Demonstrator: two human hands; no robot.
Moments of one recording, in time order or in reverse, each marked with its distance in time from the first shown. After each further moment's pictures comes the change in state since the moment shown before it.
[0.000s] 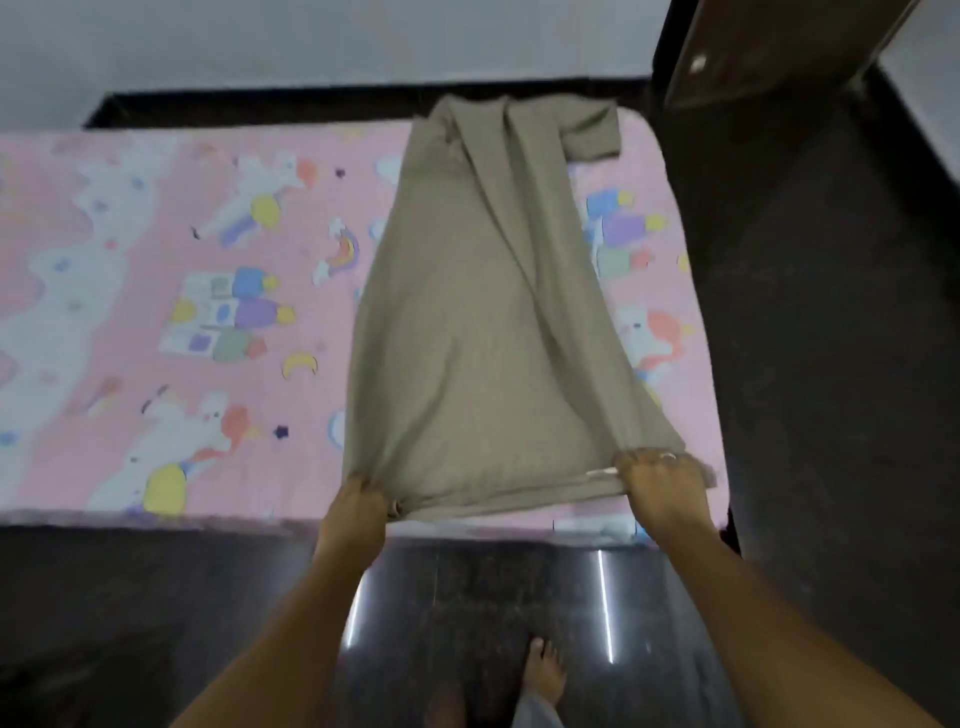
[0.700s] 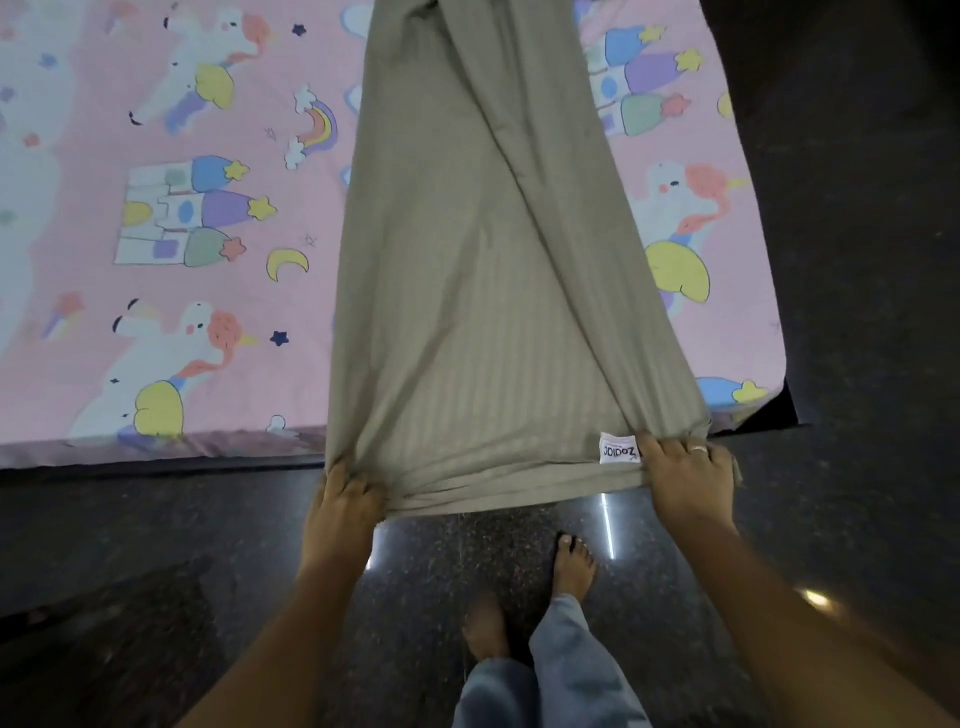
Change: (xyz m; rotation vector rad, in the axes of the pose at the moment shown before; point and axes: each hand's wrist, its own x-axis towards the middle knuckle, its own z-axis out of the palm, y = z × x) left_hand -0.051 -0.079 0.101 0.206 0.153 0.266; right_hand -0.095 -0.077 0.100 -0.074 -0.023 0.225
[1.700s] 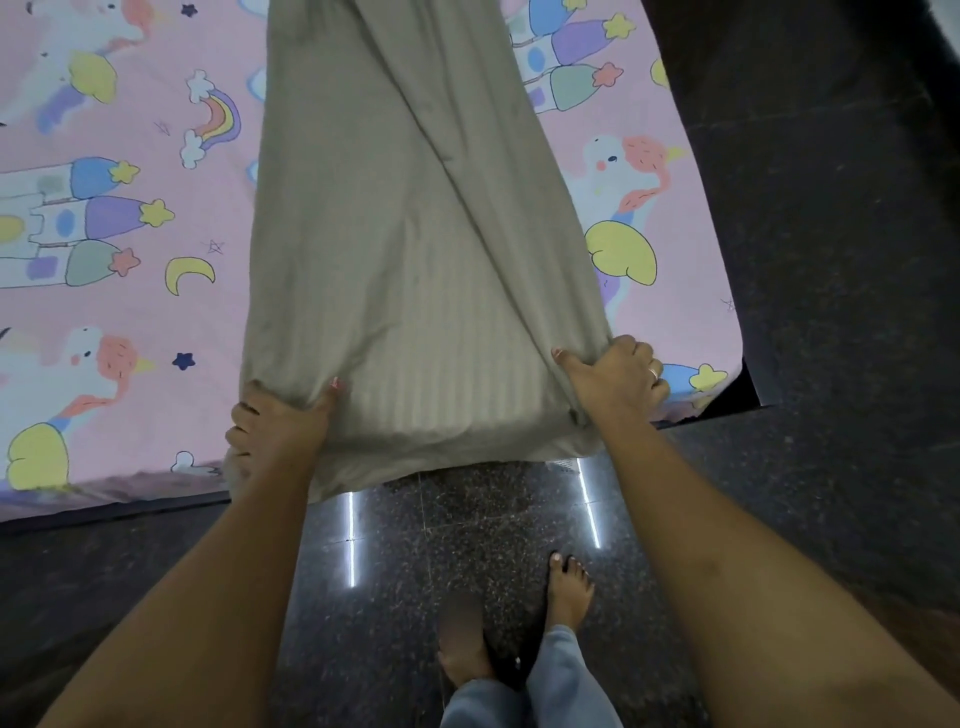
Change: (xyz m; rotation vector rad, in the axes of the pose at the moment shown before) left_hand 0.135 0.018 -0.024 -0.674 0.135 -0.898; right_hand 0.110 -0.017 -0.026 0.730 -0.058 0.658
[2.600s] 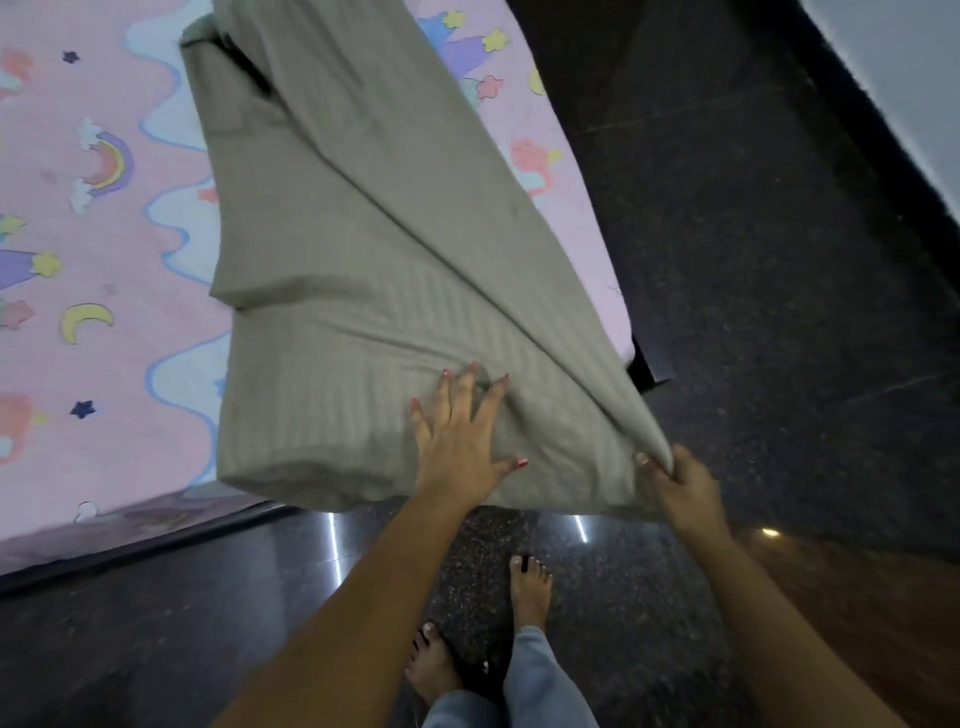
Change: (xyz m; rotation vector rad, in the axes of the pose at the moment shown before) left_hand -0.203 0.095 0.091 0.489 -0.328 1.091; right_hand -0.035 0.205 -0.072 0.447 -0.144 0.058
